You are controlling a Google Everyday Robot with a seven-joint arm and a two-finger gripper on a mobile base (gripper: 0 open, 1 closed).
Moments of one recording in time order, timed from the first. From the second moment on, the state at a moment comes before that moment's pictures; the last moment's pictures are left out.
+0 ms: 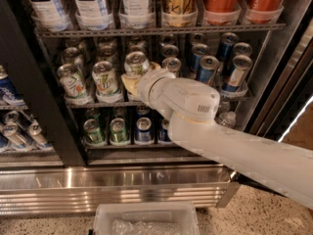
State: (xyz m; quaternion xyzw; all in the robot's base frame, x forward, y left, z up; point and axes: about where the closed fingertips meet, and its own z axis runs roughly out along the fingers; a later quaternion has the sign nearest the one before) arm 0.626 0.046 0.880 -0.26 0.73 0.10 0.63
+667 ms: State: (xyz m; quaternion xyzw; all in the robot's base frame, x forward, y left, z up) arm 0.620 0.048 0.880 -0.26 0.73 0.10 0.63
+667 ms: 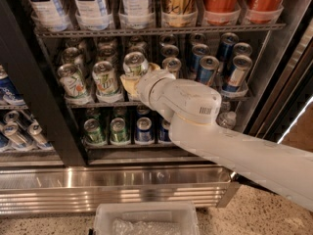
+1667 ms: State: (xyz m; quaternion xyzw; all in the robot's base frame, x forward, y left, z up) arm 0.596 0.050 0.878 -0.28 0.72 0.10 0.63
